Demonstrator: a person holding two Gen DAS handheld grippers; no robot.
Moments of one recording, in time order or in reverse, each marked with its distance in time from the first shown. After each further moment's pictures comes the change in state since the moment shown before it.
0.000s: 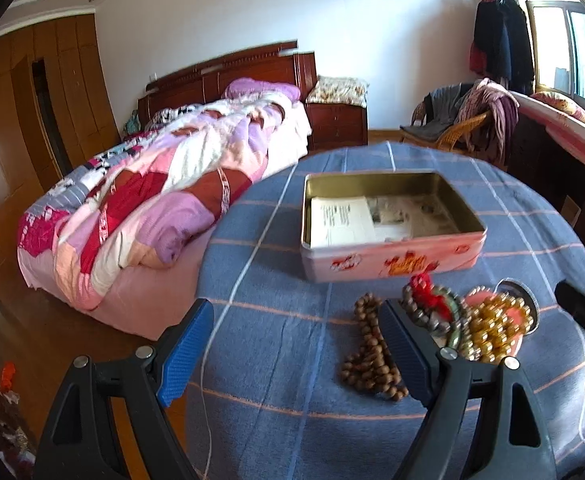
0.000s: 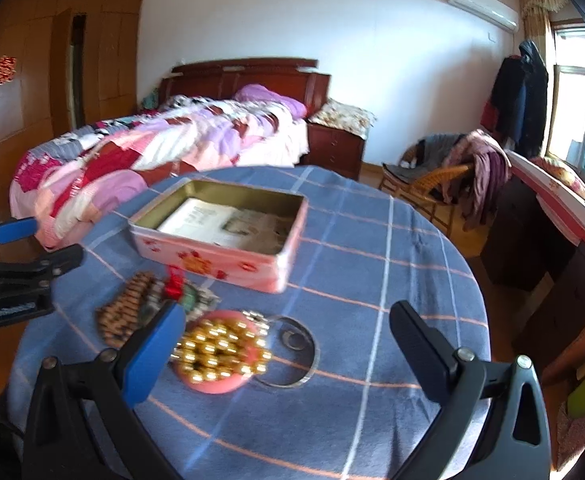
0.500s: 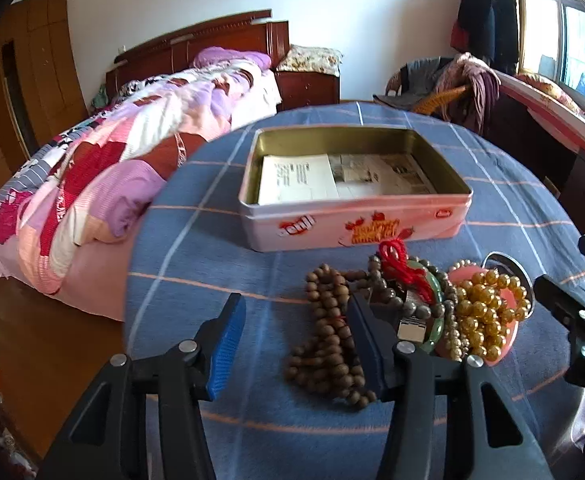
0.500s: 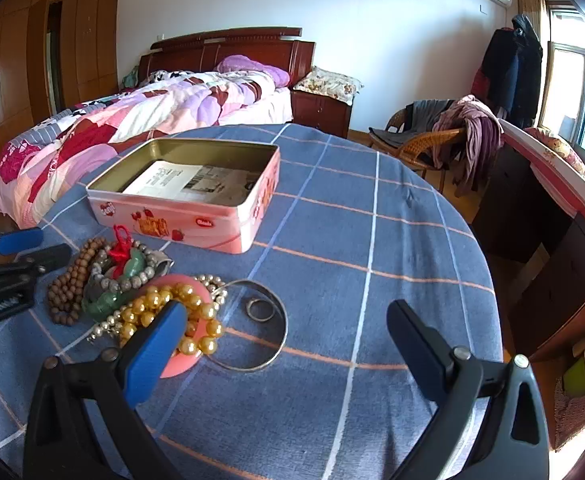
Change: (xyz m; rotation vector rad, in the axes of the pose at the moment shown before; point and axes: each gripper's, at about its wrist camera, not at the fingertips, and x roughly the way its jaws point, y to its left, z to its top) left arm 0.045 -0.029 -0.008 0.010 0.128 -0.124; right arm 0.031 -0.022 -0.018 0.028 0.103 -0.028
